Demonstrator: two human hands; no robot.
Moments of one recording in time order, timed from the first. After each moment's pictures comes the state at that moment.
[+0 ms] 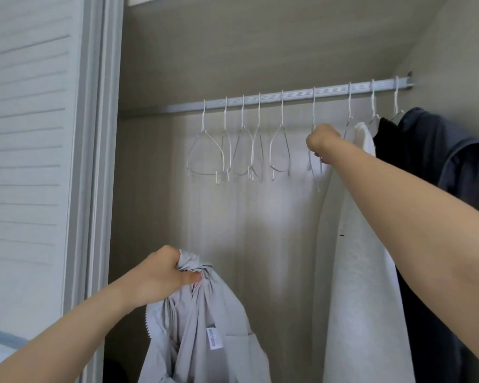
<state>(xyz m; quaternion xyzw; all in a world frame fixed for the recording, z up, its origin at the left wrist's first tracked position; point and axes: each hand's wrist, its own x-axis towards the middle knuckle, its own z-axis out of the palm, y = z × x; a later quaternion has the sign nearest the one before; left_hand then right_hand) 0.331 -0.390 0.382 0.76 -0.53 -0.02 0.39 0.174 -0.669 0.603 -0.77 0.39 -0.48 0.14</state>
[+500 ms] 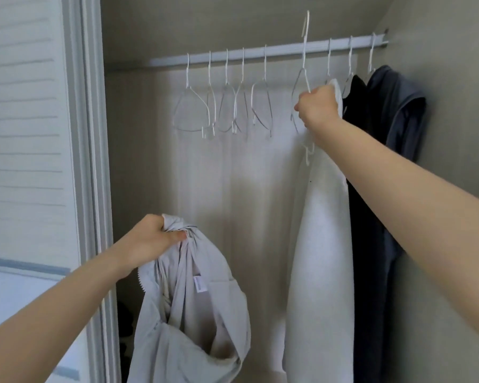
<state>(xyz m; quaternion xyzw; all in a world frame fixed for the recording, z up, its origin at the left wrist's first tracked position) 0.304 -0.365 0.341 0.75 -0.45 -0.02 0.48 0.112 -0.590 0.539 -0.69 0.24 -0.61 0.31</state>
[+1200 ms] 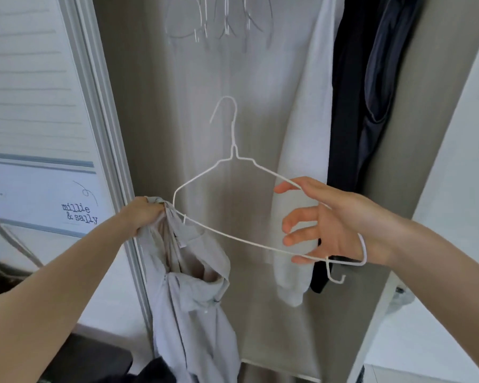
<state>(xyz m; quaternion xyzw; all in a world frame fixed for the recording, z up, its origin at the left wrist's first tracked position) 0.270 -0.310 0.209 0.82 -0.21 -0.18 0.50 -0.080 -0.458 0.277 -0.67 0.12 -0.06 0.73</state>
